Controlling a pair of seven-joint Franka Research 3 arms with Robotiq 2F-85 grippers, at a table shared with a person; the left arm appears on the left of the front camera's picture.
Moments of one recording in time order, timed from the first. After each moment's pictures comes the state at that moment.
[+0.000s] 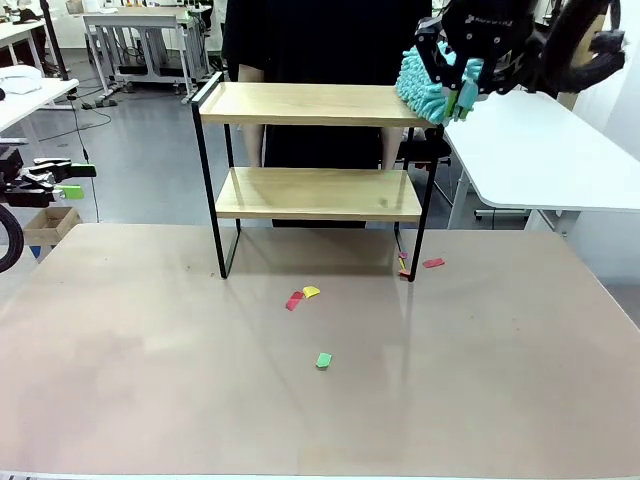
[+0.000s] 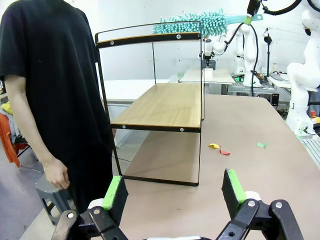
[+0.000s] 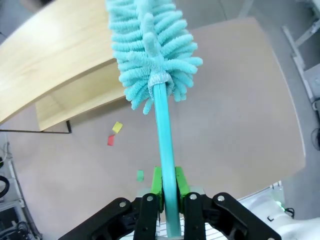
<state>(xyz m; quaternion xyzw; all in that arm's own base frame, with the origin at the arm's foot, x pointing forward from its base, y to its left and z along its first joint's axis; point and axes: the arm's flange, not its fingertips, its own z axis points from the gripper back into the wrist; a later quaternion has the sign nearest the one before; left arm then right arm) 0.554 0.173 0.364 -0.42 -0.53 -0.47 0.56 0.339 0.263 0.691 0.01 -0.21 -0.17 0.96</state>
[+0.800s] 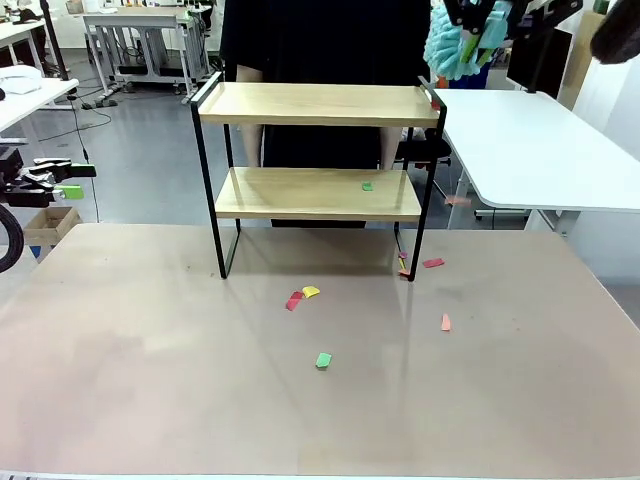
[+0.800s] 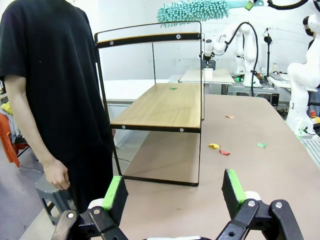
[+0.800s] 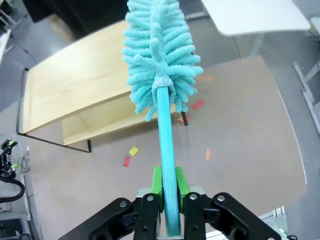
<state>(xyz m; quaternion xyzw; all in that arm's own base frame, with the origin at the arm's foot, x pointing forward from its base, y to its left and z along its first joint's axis) 0.554 0.173 0.364 -0.42 -0.53 -0.47 0.56 0.301 0.254 0.733 0.04 -0.32 -0.15 0.94</state>
